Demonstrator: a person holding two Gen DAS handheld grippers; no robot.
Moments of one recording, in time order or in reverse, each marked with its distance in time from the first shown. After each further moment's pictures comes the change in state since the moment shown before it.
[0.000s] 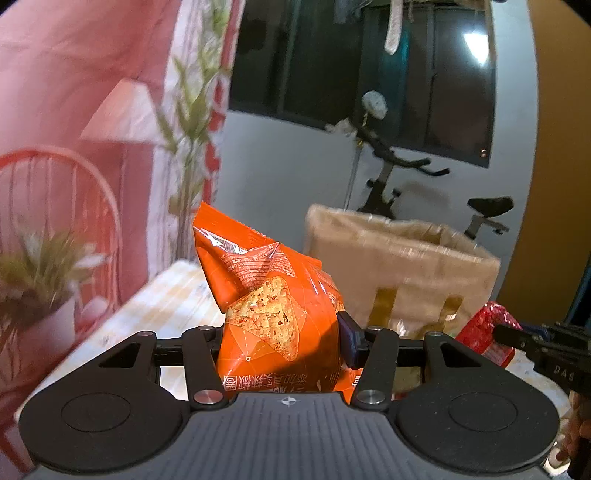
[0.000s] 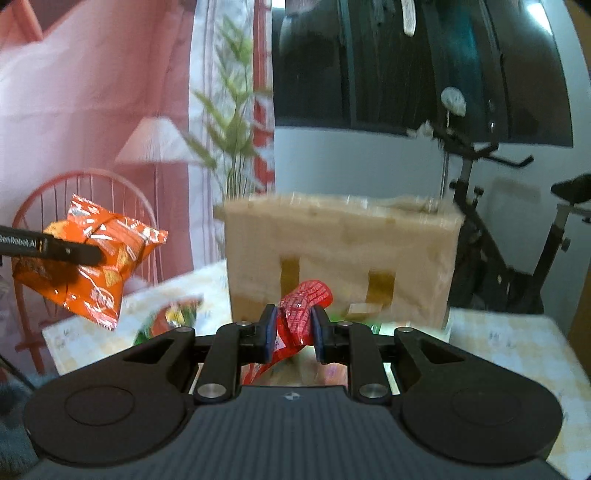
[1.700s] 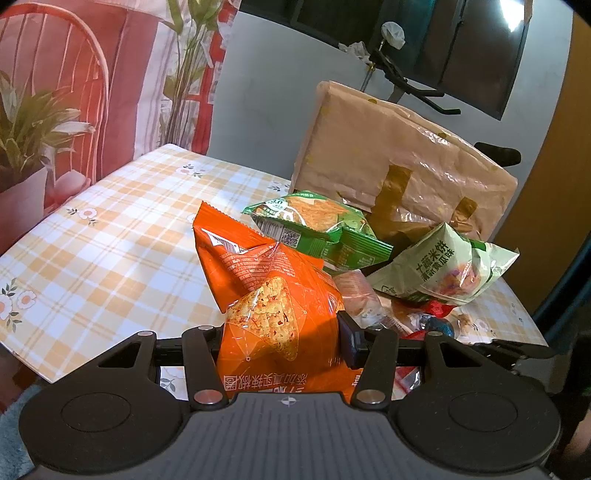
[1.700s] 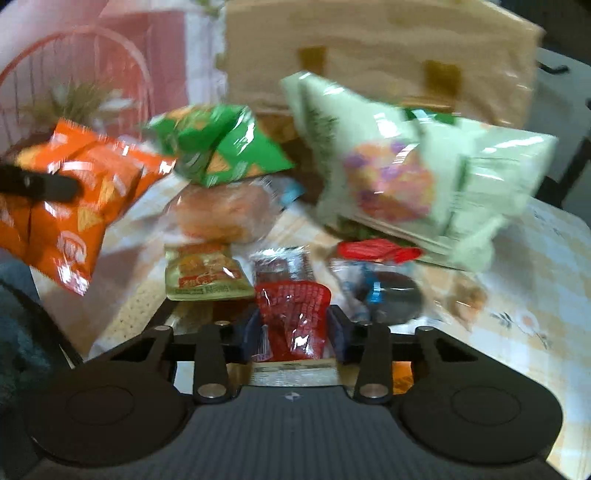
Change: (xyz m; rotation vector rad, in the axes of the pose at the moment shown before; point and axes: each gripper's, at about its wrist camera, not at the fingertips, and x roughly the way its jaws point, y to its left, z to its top) left arm 0.036 0.009 -0.083 -0.138 0.284 -0.049; right arm 0.071 0.012 -0.088 -0.008 0.439 0.006
